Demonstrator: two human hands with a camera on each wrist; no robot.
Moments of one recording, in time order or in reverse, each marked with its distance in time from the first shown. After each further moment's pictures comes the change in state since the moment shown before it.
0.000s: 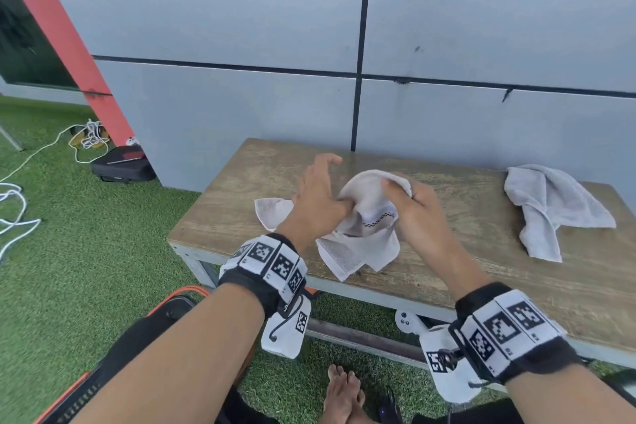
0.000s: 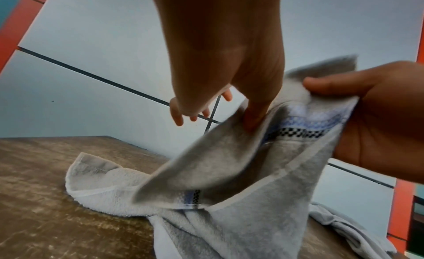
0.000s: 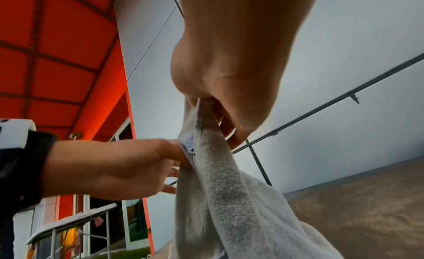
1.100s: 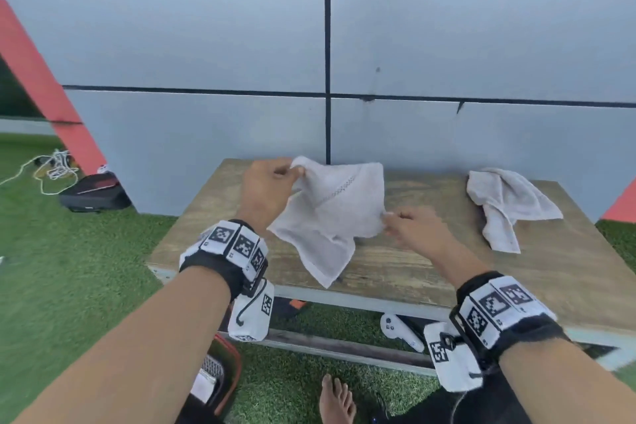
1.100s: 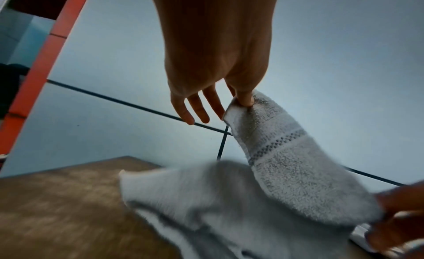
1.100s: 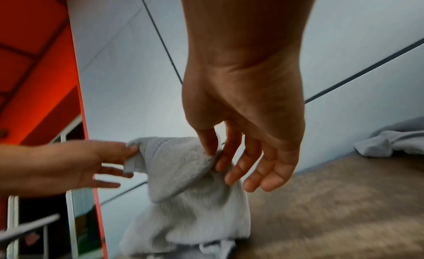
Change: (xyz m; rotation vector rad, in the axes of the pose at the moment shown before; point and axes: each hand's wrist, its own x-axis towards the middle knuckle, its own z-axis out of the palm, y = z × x) left_hand 0.015 0.007 -0.047 -0.026 0.182 0.050; right_hand -0.005 0.036 -0.045 -0.293 0.003 0.396
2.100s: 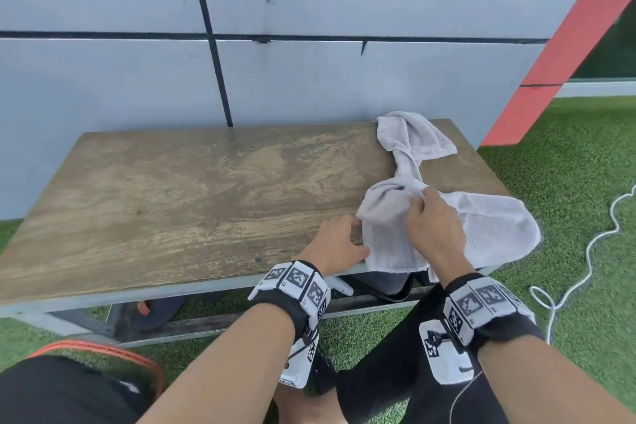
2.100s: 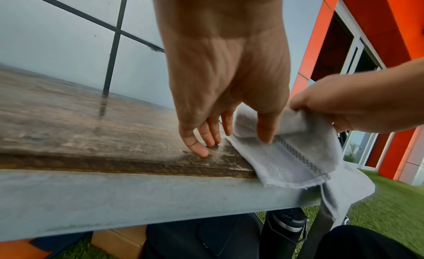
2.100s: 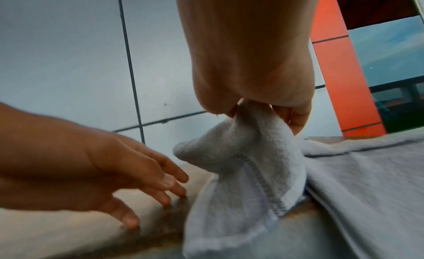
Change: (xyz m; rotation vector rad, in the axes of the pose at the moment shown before) left_hand -0.091 0.006 0.231 0.198 -0.973 0.052; right_hand -0.038 0.117 -0.064 -0.387 0.599 0.249
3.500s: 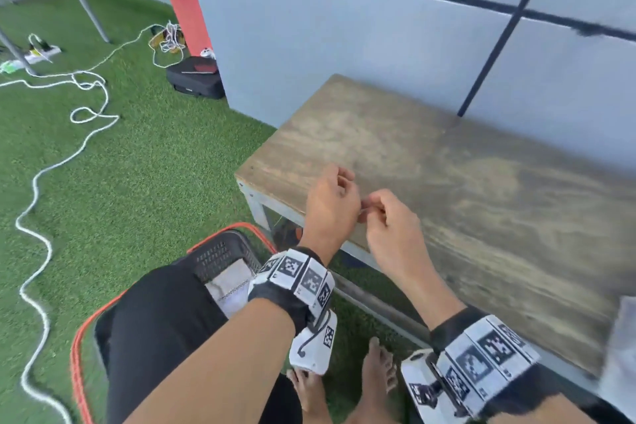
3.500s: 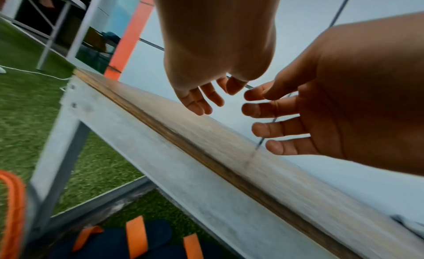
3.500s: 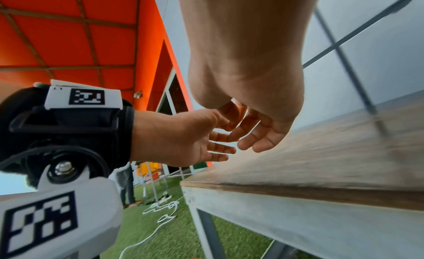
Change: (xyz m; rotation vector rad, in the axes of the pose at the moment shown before) left_hand -0.150 -0.178 -0.134 -0.444 1.159 -0.406; right_hand -0.141 -0.243 0.174 0.383 -0.702 -0.614
